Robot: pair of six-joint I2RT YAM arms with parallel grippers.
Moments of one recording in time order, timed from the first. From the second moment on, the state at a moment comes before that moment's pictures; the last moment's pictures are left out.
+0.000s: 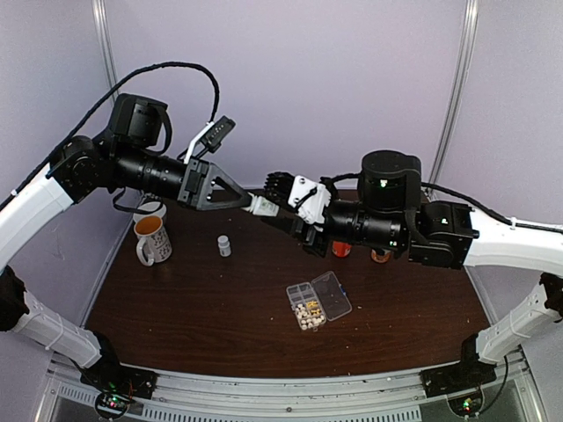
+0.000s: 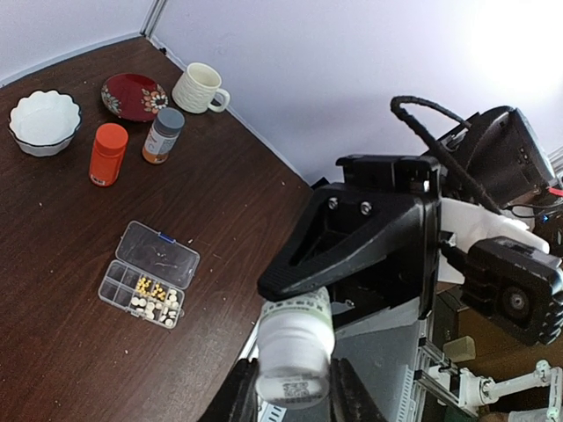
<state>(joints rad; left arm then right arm) -0.85 1.32 1.60 -0.77 0.59 -0.43 1.19 1.38 1.29 -0.06 0.08 -0.55</state>
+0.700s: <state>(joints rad) -0.89 1.27 1.56 -0.72 0.67 0.22 1.07 1.39 1.37 -0.15 -0.48 -0.16</state>
